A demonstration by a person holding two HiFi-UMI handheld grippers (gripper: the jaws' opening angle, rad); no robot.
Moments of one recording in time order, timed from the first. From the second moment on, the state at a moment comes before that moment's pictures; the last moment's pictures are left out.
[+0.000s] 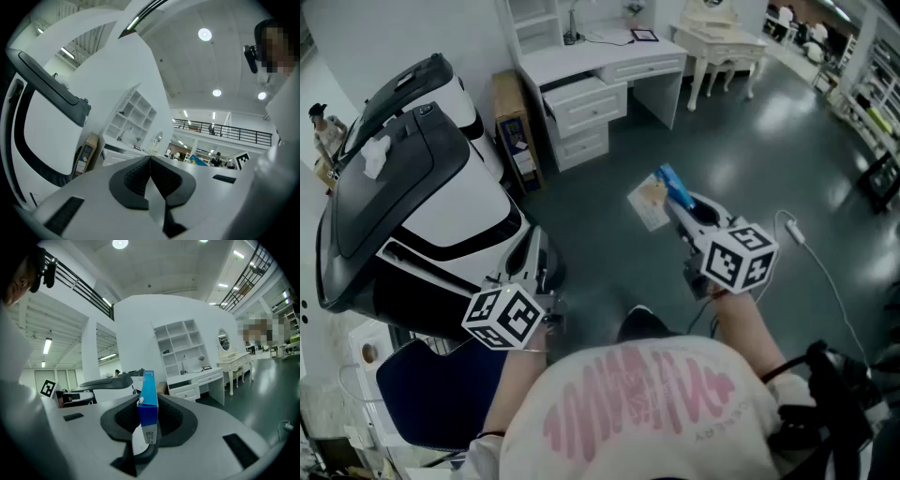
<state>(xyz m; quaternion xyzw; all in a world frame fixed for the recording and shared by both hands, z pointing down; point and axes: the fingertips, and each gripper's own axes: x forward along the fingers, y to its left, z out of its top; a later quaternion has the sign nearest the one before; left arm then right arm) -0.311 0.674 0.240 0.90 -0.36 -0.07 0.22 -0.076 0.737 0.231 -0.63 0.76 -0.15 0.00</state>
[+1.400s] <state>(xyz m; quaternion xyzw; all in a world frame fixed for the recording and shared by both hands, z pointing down) -0.173 0.480 0.264 0.87 -0.43 -0.02 0.23 0.054 0.515 0.260 -0.59 0.79 -0.18 -0.02</state>
